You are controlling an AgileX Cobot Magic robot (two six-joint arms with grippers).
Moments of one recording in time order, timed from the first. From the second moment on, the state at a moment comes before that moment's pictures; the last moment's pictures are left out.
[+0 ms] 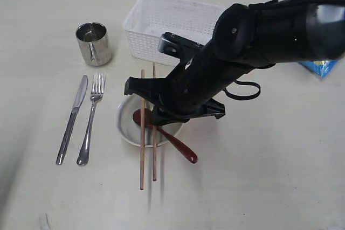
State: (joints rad) left arm -0.16 0.00 0.00 -0.03 0.22 -0.04; right arm 0.75 1.76 -0.96 0.65 0.53 0.15
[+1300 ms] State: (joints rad) left arm -0.16 0.00 0.00 -0.03 0.22 -0.04; right arm 0.75 1.76 -0.96 0.69 0.57 0.13
